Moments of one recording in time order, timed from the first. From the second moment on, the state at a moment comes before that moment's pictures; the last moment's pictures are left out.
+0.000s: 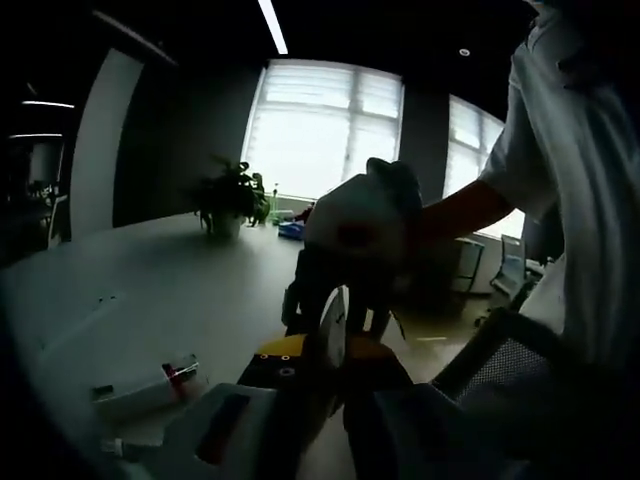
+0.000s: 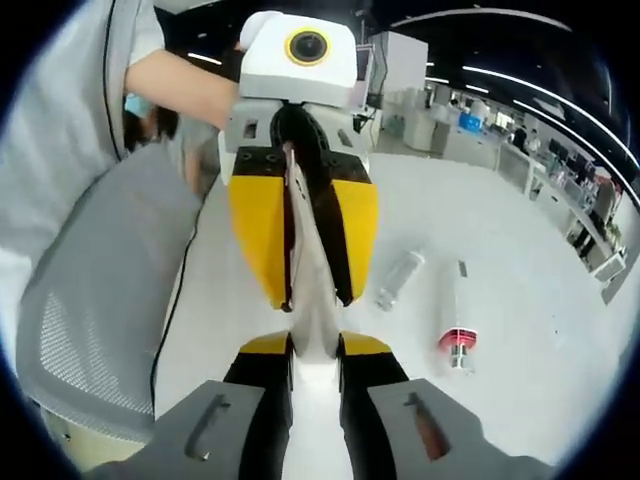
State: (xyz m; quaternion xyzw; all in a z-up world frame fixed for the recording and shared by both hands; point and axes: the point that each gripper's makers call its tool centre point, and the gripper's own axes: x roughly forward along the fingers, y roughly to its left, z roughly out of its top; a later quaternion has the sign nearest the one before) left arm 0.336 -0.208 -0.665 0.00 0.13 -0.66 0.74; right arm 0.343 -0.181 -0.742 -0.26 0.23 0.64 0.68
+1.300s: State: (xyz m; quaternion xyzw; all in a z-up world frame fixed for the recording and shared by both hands) left arm 0.340 -0.194 -0.666 0.02 0.16 -0.62 0.77; right arm 0.341 -0.199 -0.759 -0.26 0.28 0.59 0.71
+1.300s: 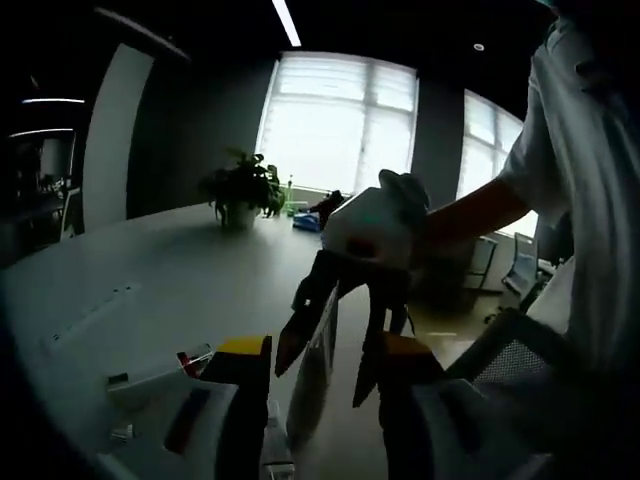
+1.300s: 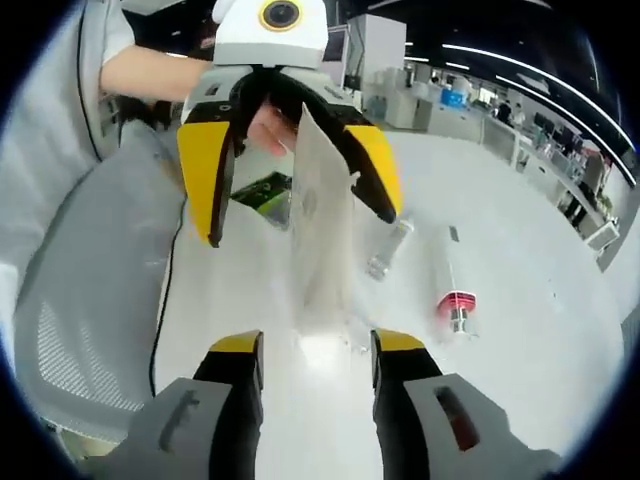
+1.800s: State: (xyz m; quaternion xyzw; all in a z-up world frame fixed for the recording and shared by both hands) left arm 0.331 -0.158 -0.671 -0.02 0.19 -0.55 0.81; right arm 0.331 -0.215 -0.745 -0.24 0.28 0.51 0.77
